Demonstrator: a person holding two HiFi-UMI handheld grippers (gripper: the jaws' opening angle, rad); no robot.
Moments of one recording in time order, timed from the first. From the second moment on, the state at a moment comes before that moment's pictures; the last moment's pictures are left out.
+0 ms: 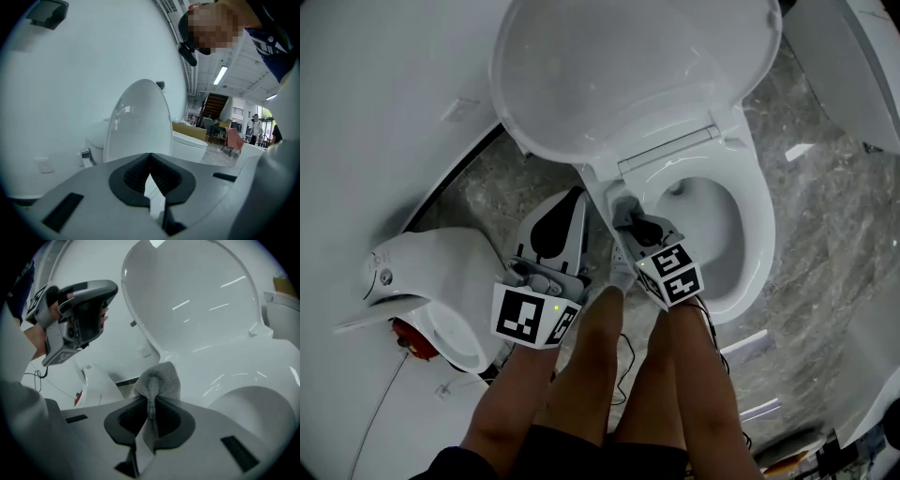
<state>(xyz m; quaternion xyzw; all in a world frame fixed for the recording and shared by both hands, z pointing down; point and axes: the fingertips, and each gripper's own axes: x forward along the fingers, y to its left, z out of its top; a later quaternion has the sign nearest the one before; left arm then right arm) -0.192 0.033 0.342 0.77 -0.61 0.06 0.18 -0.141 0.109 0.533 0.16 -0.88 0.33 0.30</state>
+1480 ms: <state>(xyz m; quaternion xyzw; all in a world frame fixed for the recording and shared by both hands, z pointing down) -0.153 0.029 0.322 0.81 -0.56 0.08 0.17 0.064 0.240 0.568 0.30 -0.71 0.48 0.42</state>
